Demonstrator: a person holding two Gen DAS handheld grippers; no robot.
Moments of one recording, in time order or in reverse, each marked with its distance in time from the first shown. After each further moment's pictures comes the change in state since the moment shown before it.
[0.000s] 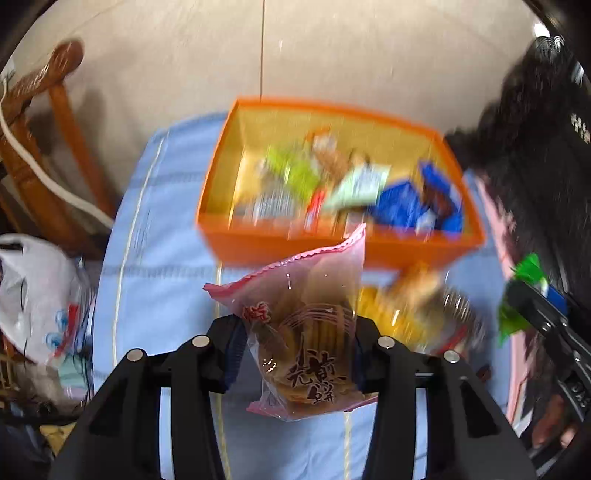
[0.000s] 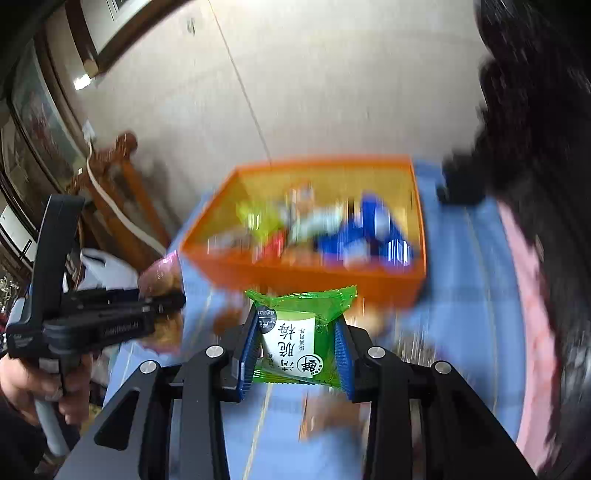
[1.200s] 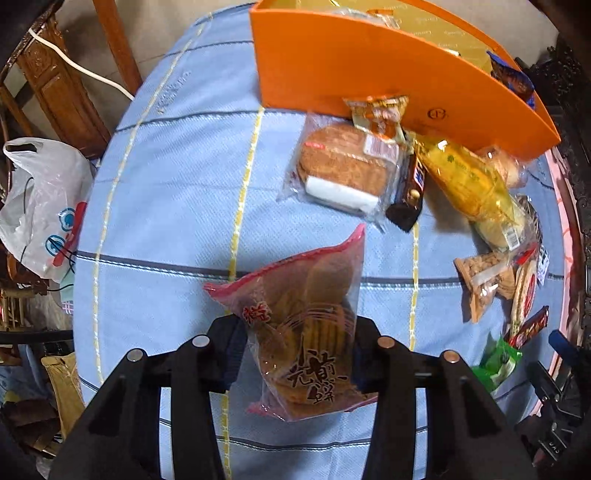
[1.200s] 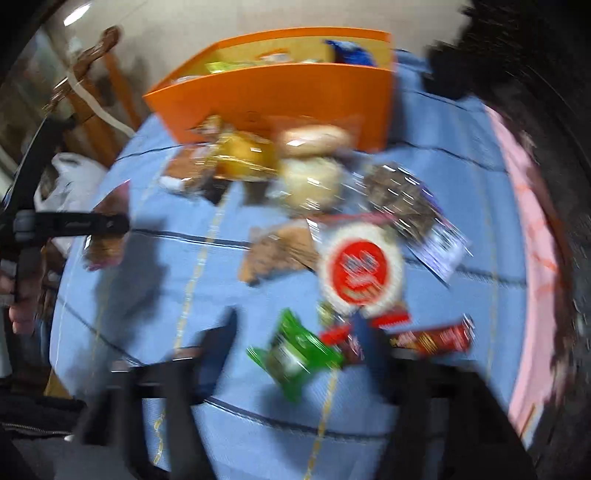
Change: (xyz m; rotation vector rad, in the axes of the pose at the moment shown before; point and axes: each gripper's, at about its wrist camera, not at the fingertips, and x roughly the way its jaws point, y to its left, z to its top) left arm 0.065 0.032 -0.121 -0.112 0.286 0.112; right arm -0.002 -0.031 -0.173 0.020 0.360 -0.118
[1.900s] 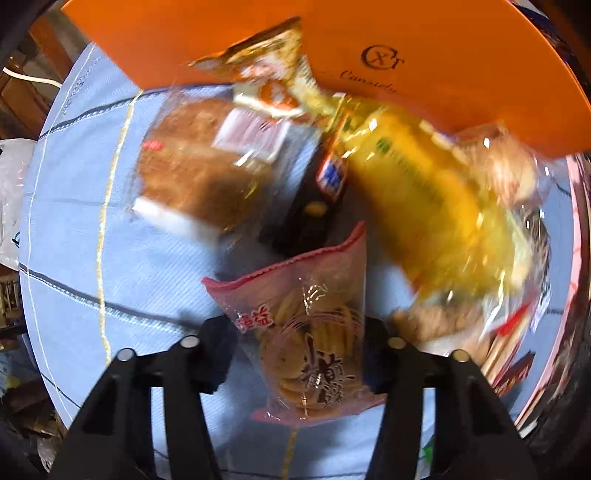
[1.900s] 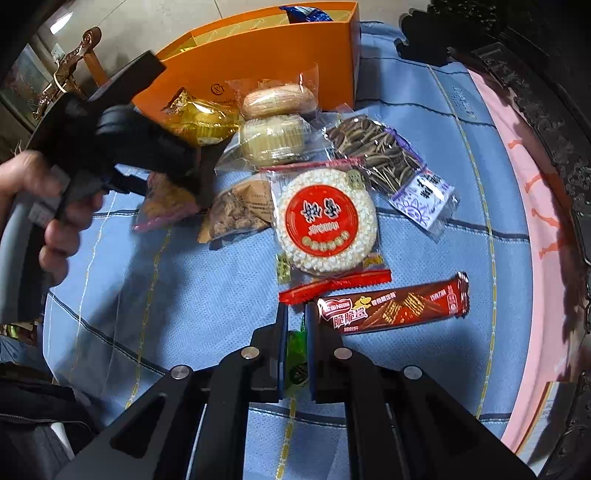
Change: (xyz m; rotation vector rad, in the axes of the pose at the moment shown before) left arm 0.058 -0.092 0.046 -0.017 0.171 -0.007; right arm 0.021 -0.029 -0.012 -0.029 0.018 0.034
